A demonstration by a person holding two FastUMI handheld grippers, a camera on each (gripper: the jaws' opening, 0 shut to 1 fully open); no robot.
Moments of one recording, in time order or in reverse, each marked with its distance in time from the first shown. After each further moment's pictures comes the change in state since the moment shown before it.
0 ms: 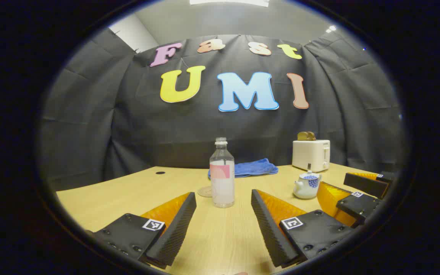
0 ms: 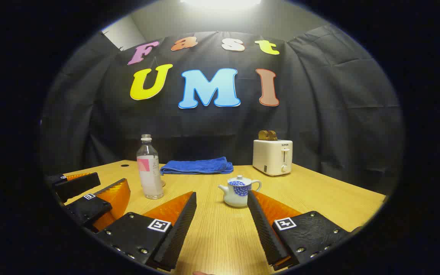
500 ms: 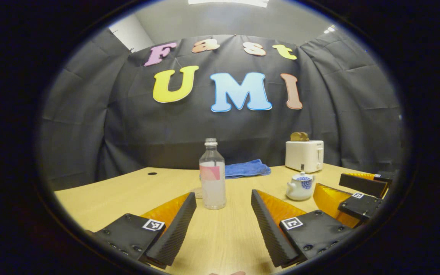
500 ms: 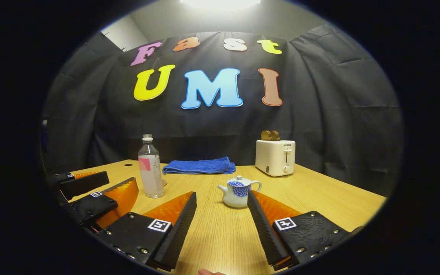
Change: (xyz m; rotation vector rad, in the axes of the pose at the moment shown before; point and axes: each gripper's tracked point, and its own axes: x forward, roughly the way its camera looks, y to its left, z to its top) left arm 0.007 -0.018 0.001 0.001 -0.007 -0.057; right arm 0.001 -0.012 0.000 0.001 -0.002 0.013
